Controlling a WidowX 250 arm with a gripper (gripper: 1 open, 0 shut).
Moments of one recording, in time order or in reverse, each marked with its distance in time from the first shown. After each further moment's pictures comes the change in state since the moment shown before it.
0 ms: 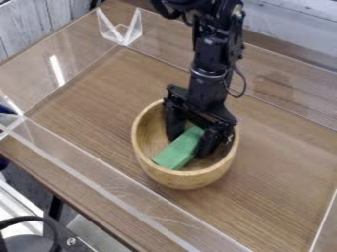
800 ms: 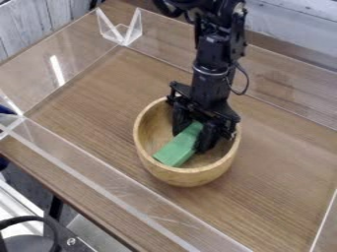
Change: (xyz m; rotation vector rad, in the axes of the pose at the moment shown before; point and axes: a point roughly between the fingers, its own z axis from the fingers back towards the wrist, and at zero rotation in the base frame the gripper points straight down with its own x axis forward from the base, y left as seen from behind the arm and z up) arm 0.003 -0.001 -0.002 0.001 -0.011 -0.009
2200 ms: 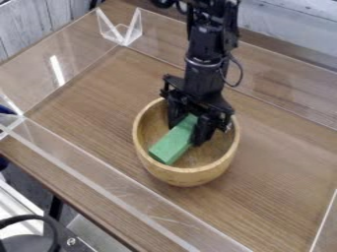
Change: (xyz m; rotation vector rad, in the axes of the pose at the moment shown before) arm -0.009 0.009 0.026 -0.002 -0.029 0.017
